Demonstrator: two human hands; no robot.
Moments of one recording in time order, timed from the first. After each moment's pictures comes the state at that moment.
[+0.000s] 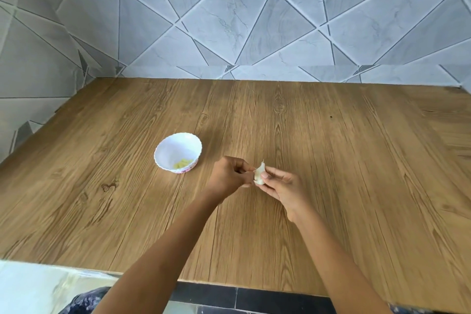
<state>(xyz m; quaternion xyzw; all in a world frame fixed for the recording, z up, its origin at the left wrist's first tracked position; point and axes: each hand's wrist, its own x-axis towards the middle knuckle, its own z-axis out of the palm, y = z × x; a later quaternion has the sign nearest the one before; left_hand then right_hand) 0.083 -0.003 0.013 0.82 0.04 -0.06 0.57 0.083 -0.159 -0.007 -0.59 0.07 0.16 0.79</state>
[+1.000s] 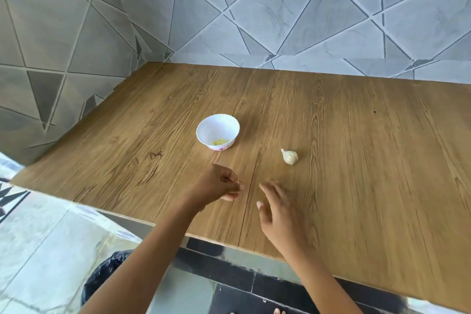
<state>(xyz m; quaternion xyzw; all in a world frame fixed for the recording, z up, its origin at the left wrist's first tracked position) -0.006 0.066 0.025 0.80 0.16 -0.12 0.56 -0.006 -0.111 -0.059 -0.92 -0.23 -0.11 0.31</state>
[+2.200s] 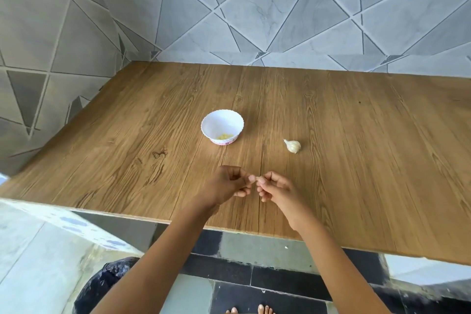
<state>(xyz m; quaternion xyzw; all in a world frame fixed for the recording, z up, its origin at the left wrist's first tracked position) -0.027 0.077 0.017 0.72 0.08 -0.15 0.67 -0.012 -0.086 -0.012 -0.69 -0.07 0.21 0.70</state>
